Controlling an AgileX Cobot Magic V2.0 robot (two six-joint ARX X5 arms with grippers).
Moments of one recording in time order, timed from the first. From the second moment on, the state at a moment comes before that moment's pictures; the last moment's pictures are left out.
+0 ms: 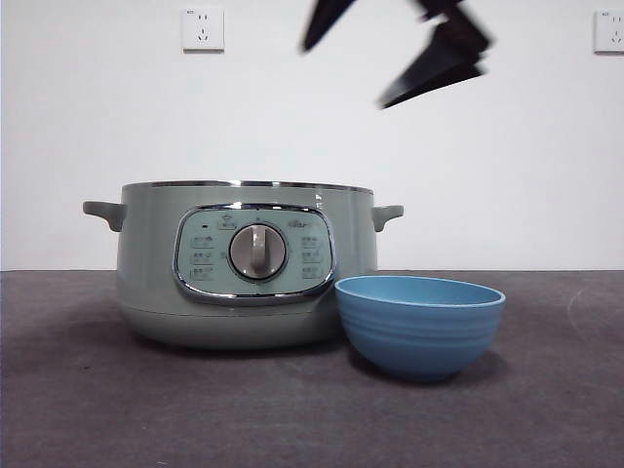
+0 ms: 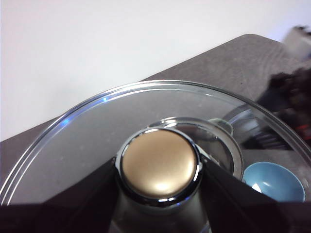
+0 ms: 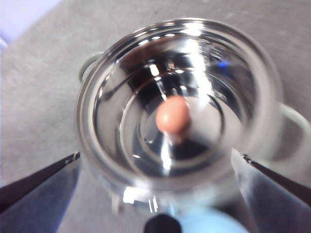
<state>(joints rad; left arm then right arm) -0.46 0.84 1.34 -0.80 -0.01 0.13 0.62 1.48 1.32 -0.50 -0.22 0.07</state>
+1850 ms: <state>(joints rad) -0.46 0.77 1.34 -0.91 0.00 0.11 0.70 2.03 1.70 -0.53 -0.07 -0.01</state>
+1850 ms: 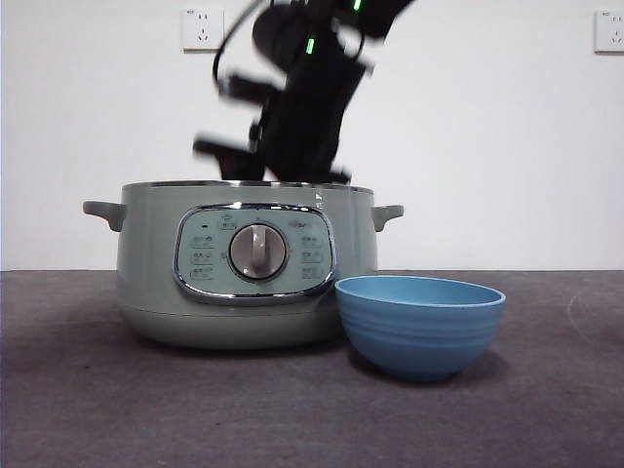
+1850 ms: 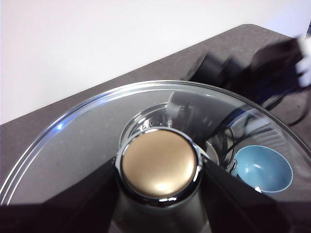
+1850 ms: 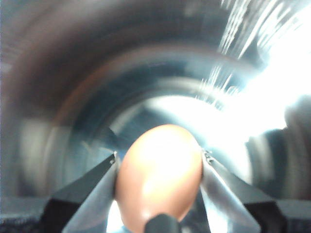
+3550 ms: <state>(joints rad) -0.46 0.77 1.34 -0.93 0.01 0.11 0.61 1.62 0.97 -0.39 -0.10 -0.06</state>
